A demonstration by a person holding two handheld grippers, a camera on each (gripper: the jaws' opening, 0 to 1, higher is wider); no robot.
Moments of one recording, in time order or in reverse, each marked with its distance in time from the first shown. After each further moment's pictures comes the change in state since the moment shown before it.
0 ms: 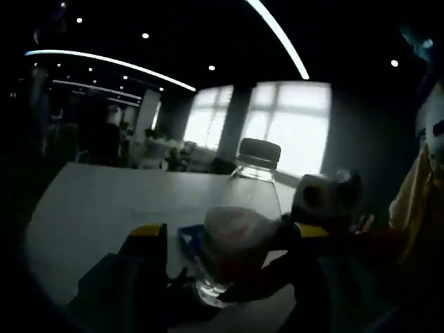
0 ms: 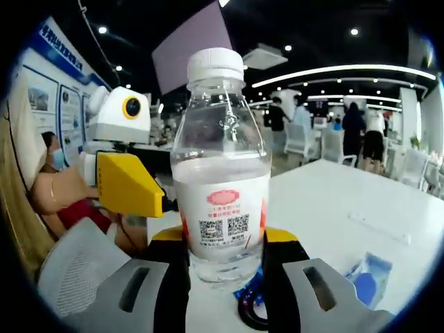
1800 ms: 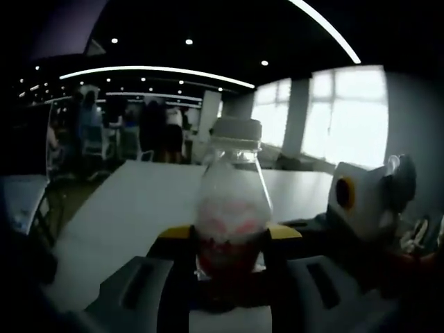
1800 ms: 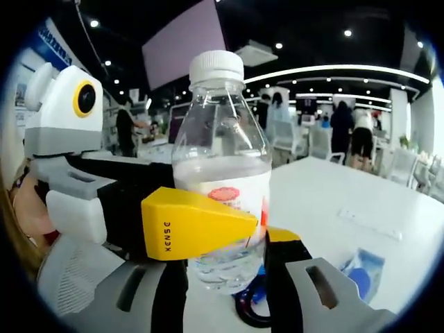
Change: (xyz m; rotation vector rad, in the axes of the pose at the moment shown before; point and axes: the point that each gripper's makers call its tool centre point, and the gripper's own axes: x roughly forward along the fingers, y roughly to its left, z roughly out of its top) left arm -0.007 0.009 -0.007 -0.002 0.001 0.410; right arm 0.002 -0.001 0.005 -0.020 0.004 -0.079
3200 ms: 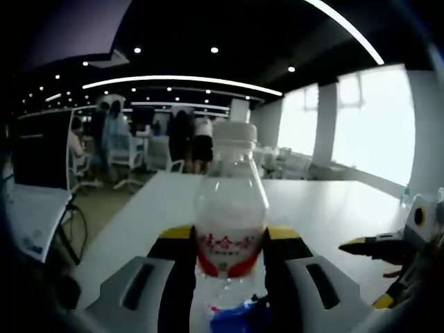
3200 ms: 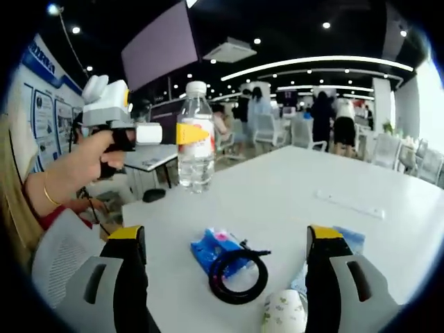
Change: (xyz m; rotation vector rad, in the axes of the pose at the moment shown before) left arm 0.049 0.101 0.031 0.050 -0.060 0.167; right arm -0.045 -0.056 -0.043 0.103 0.059 -0.110
